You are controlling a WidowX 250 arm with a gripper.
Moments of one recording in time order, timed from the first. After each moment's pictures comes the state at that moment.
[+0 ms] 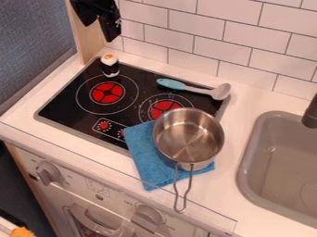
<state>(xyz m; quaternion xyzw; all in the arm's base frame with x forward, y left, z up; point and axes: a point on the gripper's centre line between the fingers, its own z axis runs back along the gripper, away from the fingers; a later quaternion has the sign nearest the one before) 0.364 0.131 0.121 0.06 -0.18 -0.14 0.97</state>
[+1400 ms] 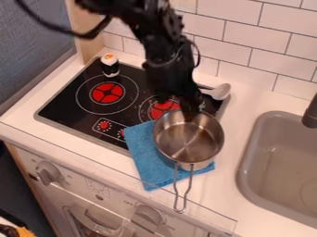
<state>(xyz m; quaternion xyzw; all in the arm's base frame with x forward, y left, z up) 0.317 -0.026 0.052 -0.04 -0.18 -0.16 0.97</state>
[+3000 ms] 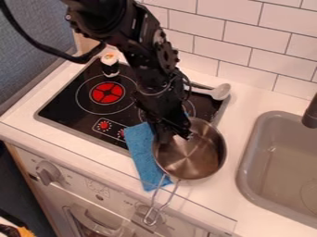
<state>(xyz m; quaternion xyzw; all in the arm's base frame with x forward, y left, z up) 0.292 -0.020 0.025 -0.01 -0.13 -0.17 0.98</state>
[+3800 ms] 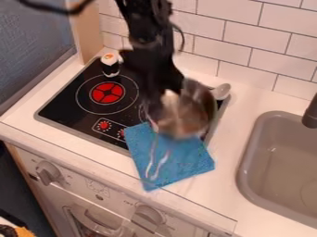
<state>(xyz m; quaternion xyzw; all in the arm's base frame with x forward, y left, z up) 0.314 0.014 0.080 0.02 -0.13 -0.08 0.99</state>
